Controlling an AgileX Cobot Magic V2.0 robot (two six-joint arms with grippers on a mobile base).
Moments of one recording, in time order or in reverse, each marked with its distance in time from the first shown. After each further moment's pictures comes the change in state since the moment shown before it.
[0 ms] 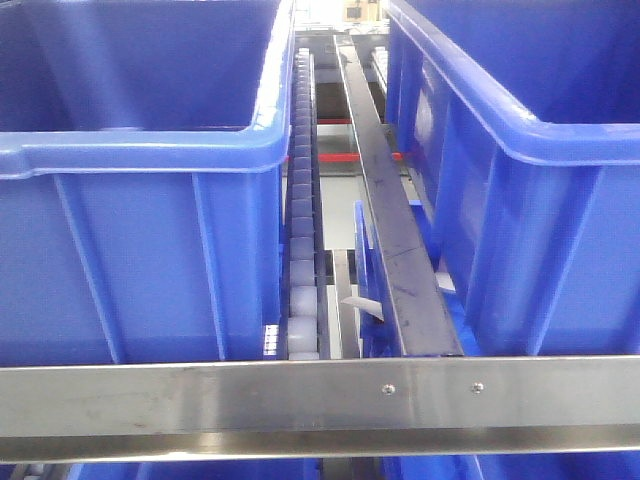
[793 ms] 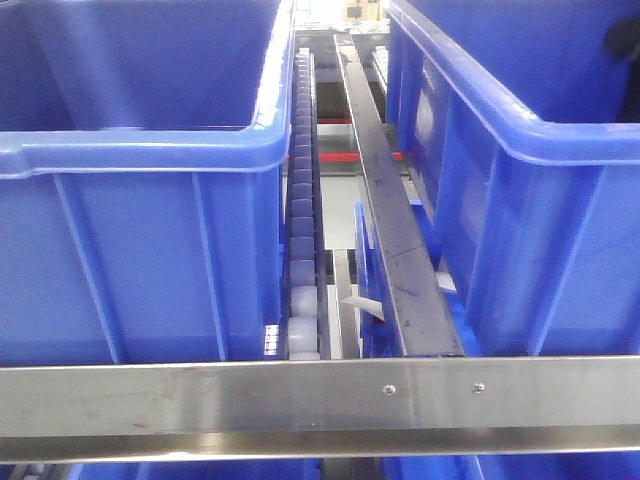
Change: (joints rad) left arm 0.000 0.000 0.000 0.000 0.006 0.000; right arm -0.211 0.966 -0.335 -0.045 -0.029 -0.130
